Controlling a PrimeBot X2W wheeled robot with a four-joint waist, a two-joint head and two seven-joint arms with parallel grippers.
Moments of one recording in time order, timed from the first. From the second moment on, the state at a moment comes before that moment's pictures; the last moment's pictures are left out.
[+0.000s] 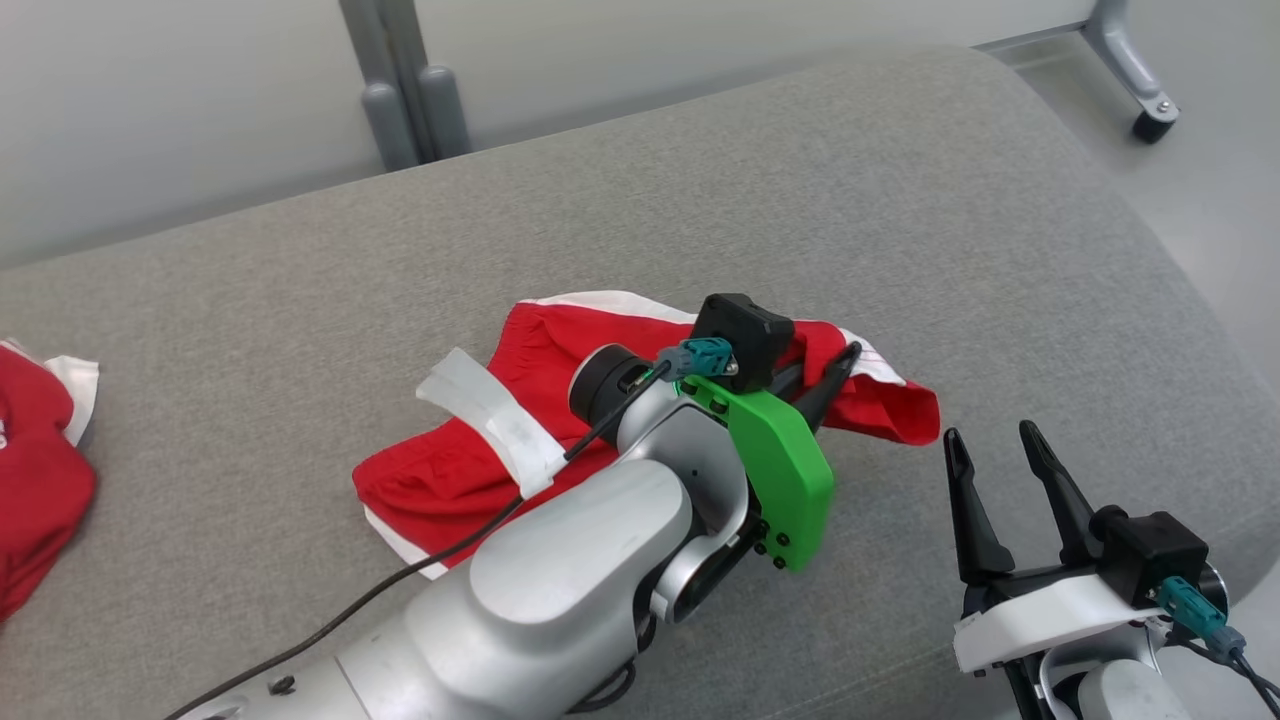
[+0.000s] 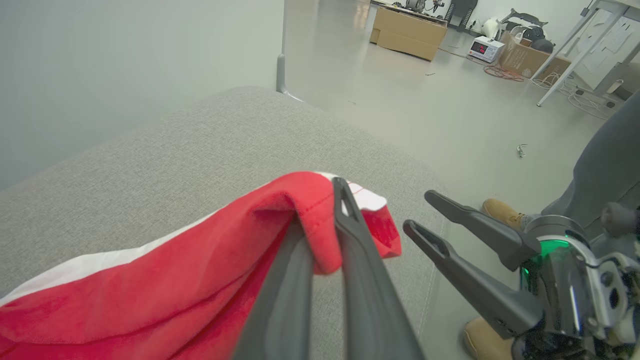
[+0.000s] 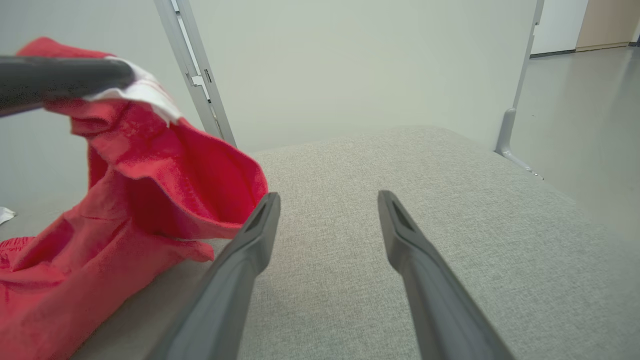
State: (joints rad) left arm -0.82 0.05 -1.15 0.36 -0.91 0.14 0.07; right arm -0.02 -0.06 0.03 0.13 0.18 0.13 -0.26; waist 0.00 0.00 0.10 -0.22
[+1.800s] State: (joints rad) left arm -0.49 0.39 -0.95 0.38 -0.92 0.28 -0.26; right arm 0.07 -0.12 -0.04 0.03 0.08 0.13 -0.26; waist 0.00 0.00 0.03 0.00
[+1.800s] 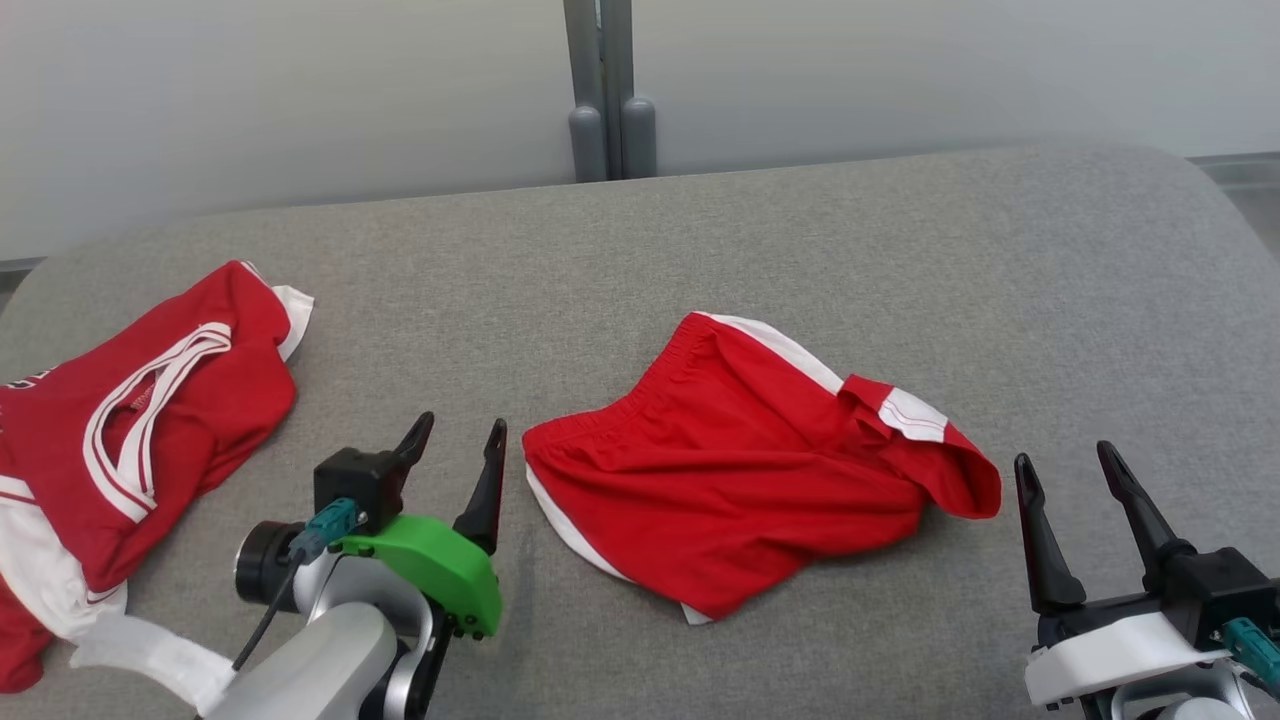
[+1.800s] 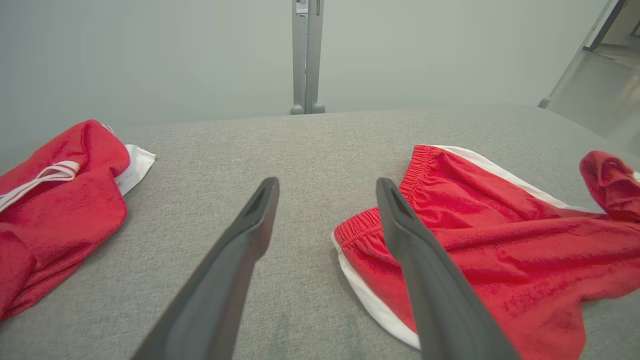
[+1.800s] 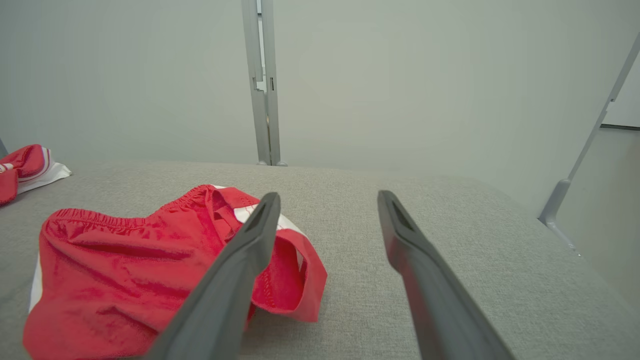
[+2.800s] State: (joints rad) left arm 0.11 0.37 -0.26 0.17 -0.46 0.02 -0.26; right arm 0.16 -0.12 -0.06 0.03 0.06 0.13 -0.26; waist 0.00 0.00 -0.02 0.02
